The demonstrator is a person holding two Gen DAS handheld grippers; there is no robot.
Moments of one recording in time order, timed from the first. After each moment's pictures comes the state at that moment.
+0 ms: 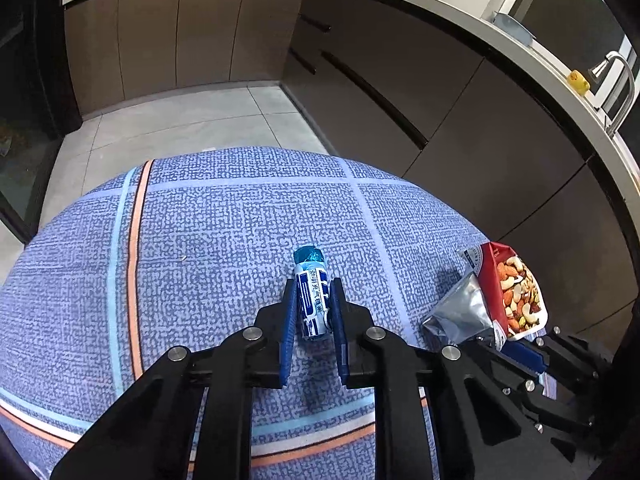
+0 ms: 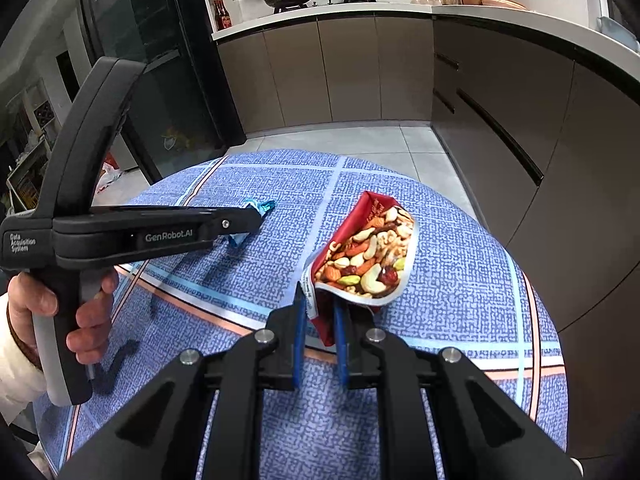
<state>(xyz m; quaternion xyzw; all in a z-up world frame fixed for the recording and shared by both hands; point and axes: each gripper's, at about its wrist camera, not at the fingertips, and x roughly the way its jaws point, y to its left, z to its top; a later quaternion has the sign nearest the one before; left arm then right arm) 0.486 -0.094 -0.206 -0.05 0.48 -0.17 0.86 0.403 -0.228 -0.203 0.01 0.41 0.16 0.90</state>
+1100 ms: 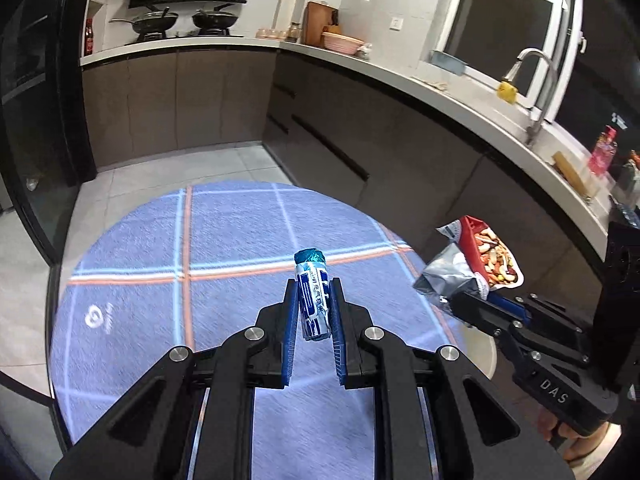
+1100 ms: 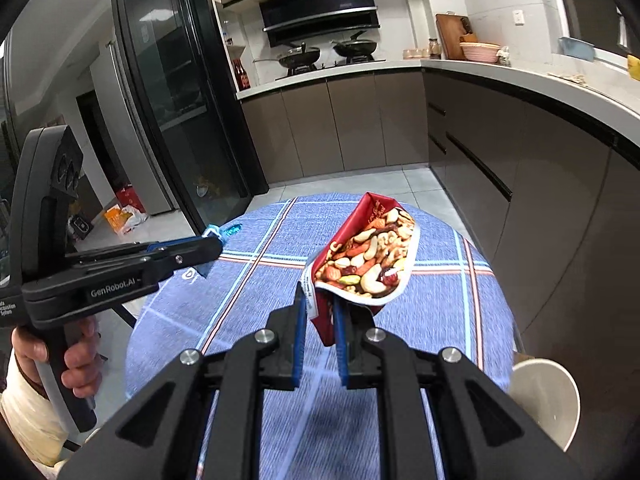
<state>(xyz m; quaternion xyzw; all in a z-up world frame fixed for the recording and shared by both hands) 0.245 -0.094 -0.077 -0.05 0.37 -0.20 0.90 0.200 -0.262 -0.091 0.06 0.32 0.17 0.93</state>
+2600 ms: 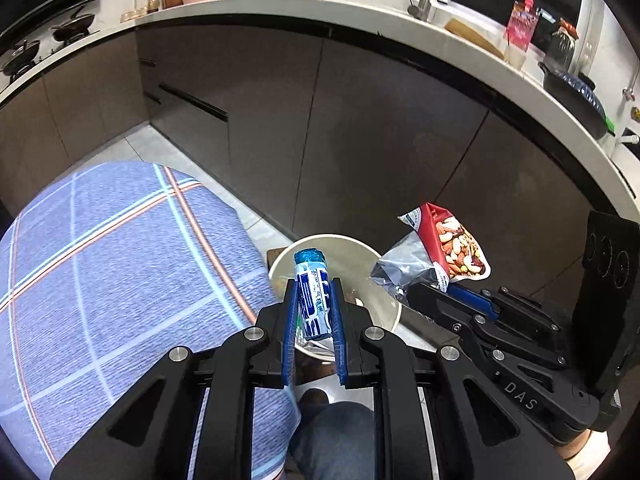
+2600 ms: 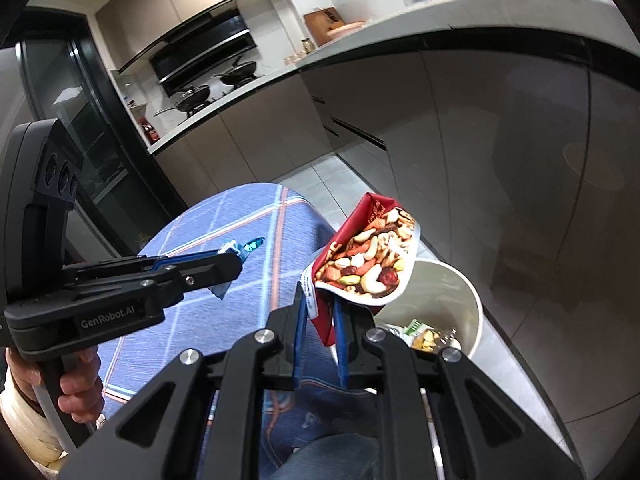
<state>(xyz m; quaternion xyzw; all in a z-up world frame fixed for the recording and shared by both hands) 0.189 -0.338 -0.137 0.09 0.43 -0.34 0.83 0.081 -0.465 -0.174 0.19 0.32 0.03 0.93</state>
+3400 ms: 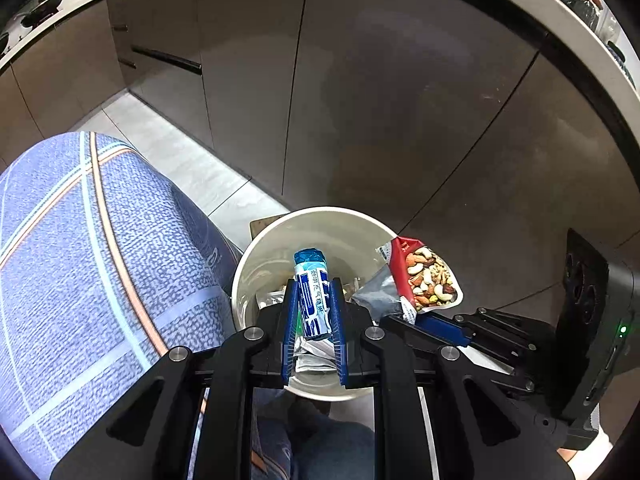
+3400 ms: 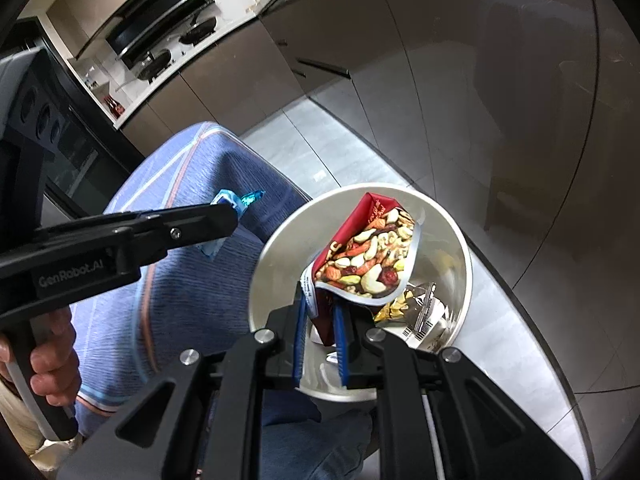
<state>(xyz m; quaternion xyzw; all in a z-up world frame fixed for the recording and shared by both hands) 0.242 -0.404 -0.225 0.13 0.49 -0.35 0.79 0.139 -0.504 -0.278 0.23 0.42 0.02 0.88</state>
